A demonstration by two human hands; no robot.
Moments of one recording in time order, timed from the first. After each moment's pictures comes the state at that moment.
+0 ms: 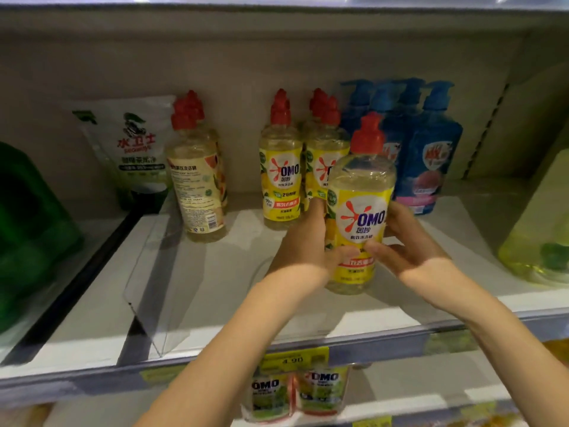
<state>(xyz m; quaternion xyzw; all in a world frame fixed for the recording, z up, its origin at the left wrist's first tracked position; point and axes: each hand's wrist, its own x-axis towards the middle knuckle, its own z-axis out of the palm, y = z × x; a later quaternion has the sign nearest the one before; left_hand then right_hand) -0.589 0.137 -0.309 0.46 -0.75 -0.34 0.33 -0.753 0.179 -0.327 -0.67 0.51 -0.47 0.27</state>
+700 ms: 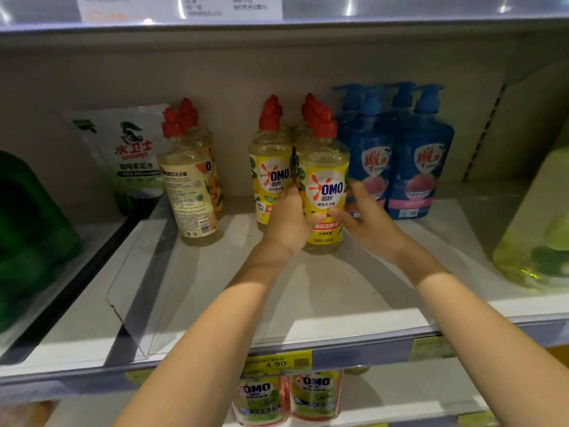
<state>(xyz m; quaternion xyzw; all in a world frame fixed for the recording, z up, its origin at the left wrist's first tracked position) -0.609 0.070 -0.312 0.53 -0.73 -0.24 0.35 -0.749 0.102 -0.318 -0.66 0.55 -0.44 0.27</state>
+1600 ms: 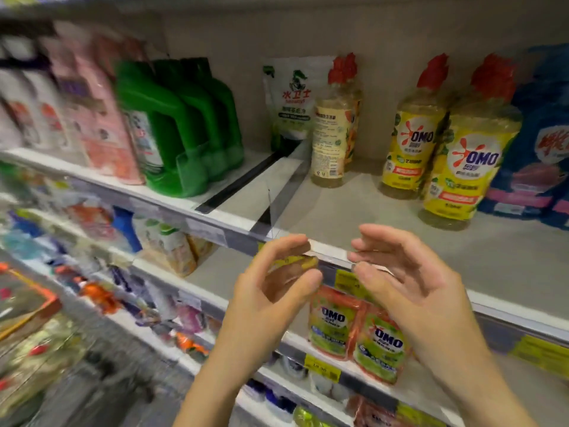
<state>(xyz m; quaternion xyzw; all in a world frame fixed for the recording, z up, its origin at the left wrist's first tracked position) -0.497 0.322 -0.352 0.51 -0.49 -0.36 0.61 -0.661 0.272 -0.338 -0.64 0.30 -0.50 0.50</state>
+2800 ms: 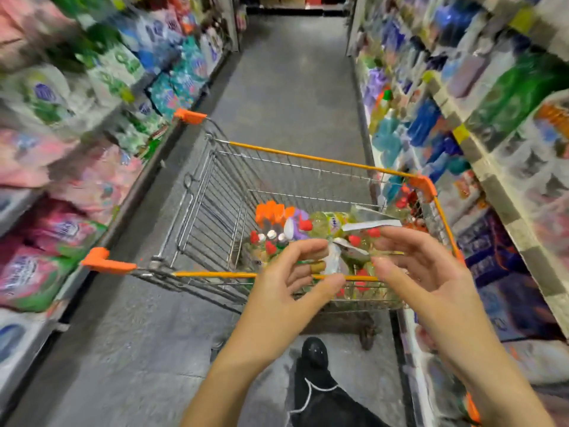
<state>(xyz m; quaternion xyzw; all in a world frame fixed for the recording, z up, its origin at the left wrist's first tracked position) 0.023 0.722 -0.461 0.72 -0.05 -0.08 0.68 0.020 0.535 -0.441 -0.72 -0.01 -0.03 0.70</state>
